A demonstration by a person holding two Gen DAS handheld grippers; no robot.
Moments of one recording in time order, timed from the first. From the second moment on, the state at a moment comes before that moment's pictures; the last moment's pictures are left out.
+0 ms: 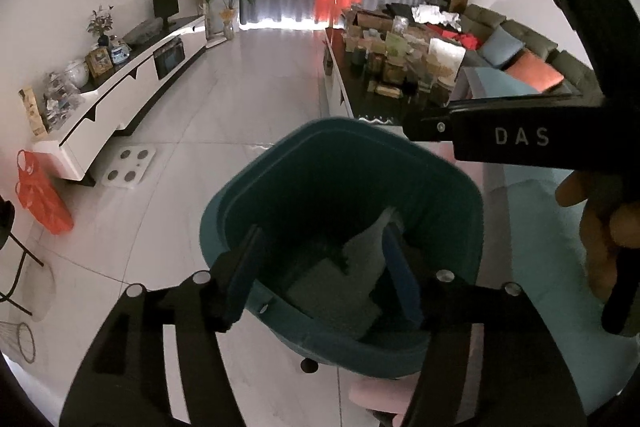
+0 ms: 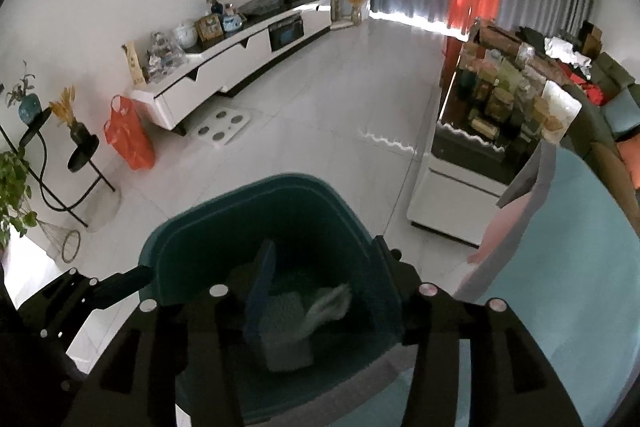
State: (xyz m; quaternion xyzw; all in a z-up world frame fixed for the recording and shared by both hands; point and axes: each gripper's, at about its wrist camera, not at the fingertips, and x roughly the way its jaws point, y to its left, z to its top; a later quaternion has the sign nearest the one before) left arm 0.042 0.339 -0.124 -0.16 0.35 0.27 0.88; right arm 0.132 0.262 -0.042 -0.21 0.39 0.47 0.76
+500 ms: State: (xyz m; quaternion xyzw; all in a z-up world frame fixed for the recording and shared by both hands) left arm -0.015 0.301 -0.044 -0.15 0.24 0.29 0.91; right arm 0.131 0.196 0.013 -0.15 0.32 0.46 0.82
